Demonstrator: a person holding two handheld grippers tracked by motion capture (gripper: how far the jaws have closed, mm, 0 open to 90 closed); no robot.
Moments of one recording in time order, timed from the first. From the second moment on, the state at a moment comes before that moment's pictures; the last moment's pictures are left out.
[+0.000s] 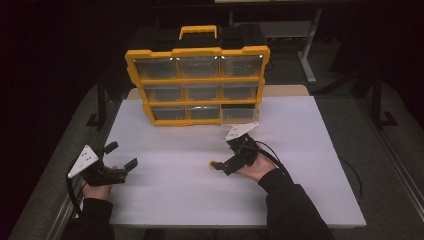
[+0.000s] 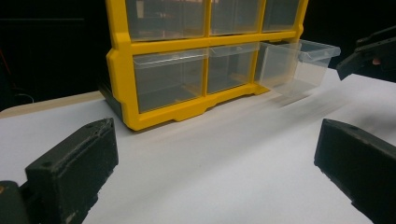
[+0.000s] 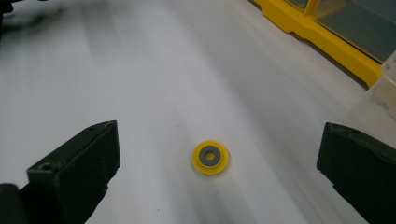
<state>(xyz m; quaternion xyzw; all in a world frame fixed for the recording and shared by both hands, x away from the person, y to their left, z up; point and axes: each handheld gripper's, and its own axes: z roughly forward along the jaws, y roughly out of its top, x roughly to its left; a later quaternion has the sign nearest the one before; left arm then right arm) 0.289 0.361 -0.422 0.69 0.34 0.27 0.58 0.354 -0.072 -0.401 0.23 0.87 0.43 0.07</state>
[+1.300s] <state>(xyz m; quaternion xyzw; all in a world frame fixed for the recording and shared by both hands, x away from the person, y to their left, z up) 0.290 0.359 -0.422 0.69 0.34 0.27 0.58 0.365 -0.039 -0.436 0.23 0.90 0.36 0.04</state>
